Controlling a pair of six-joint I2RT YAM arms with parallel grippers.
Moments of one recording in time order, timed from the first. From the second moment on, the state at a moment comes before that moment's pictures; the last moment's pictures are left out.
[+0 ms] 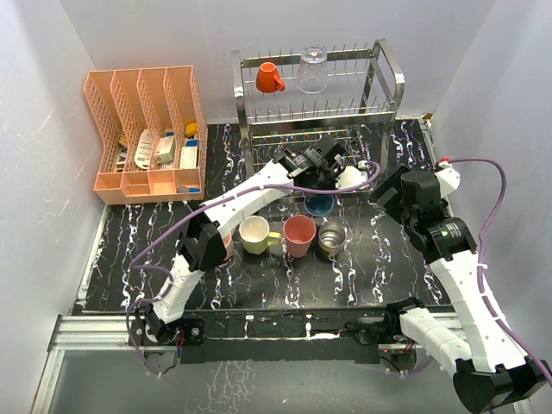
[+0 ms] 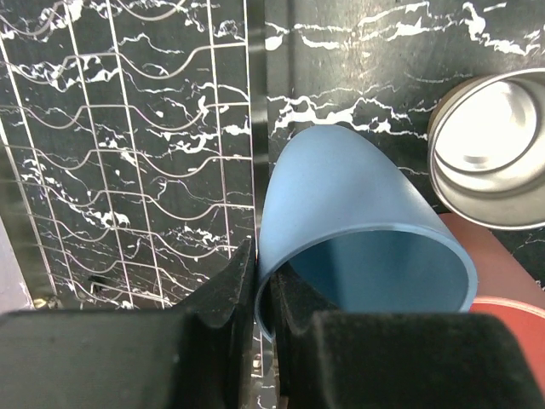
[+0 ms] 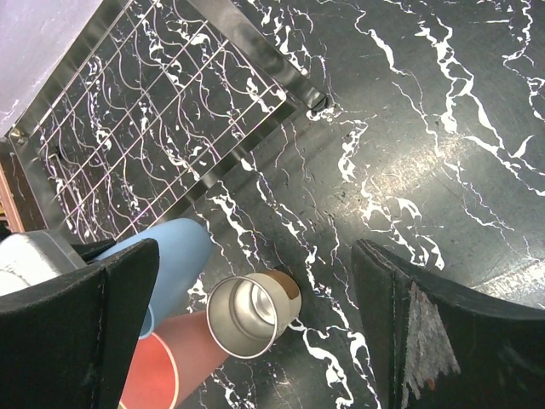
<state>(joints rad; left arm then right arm) -0.93 2.21 2.25 -1.00 -0.01 0.68 0.24 0.85 1.01 -0.79 0.38 0.81</state>
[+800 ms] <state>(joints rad) -0.90 2.33 2.28 -1.06 -0.04 0.66 0.23 0.88 1.14 -0.79 0.45 0.76</state>
